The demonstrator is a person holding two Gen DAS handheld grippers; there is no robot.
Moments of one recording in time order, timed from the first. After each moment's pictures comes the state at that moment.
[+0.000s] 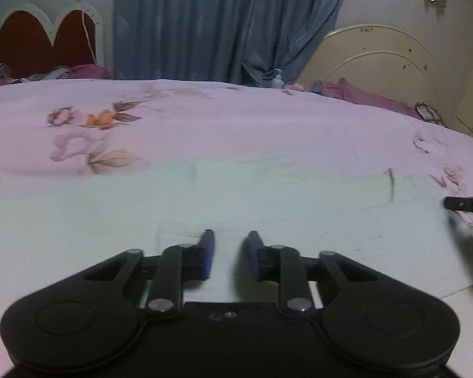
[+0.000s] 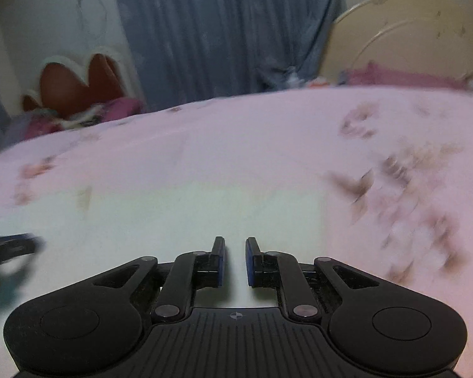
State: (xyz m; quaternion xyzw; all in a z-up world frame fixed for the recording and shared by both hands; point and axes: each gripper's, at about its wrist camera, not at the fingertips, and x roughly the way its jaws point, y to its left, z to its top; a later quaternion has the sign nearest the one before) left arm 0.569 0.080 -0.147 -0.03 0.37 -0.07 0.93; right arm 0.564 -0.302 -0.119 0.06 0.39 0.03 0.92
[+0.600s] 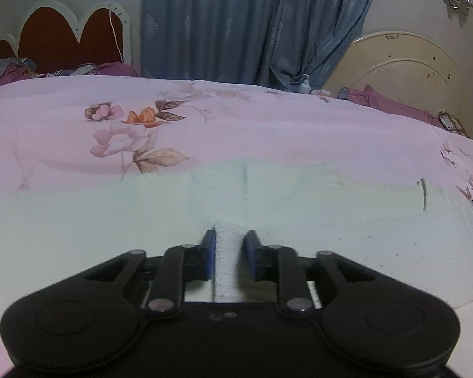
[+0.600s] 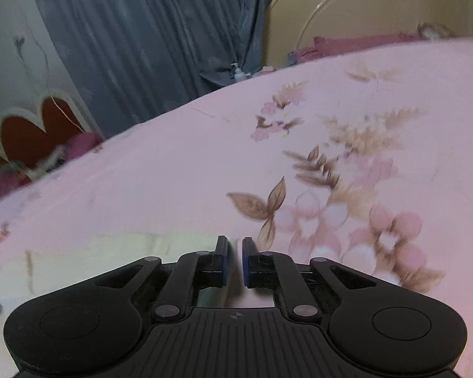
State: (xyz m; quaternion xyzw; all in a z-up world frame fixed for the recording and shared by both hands) left arm 0.564 0.103 -0.140 -0.03 0.37 -0.02 0.93; right arm 0.593 -0.356 -0.122 0.15 0.39 0.01 0.91
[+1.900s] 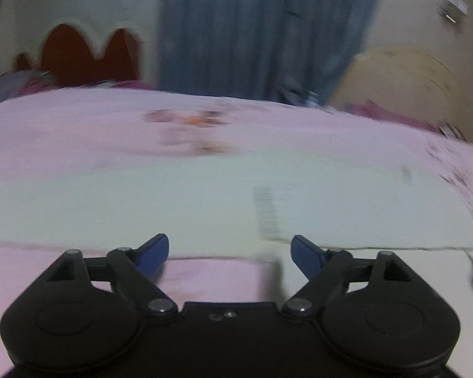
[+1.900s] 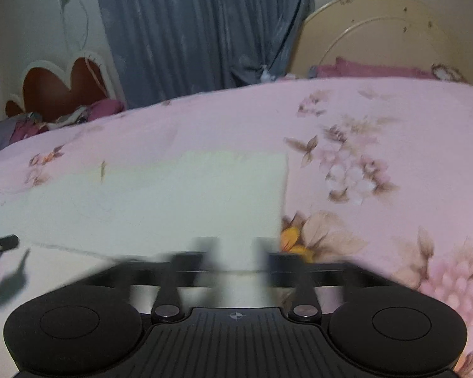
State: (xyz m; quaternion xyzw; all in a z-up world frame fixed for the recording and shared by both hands) left arm 0.458 0.156 -0.117 -0.04 0.33 0.02 0.94; right arm 0.436 -0.280 -0.071 0.09 0.38 0.08 0.92
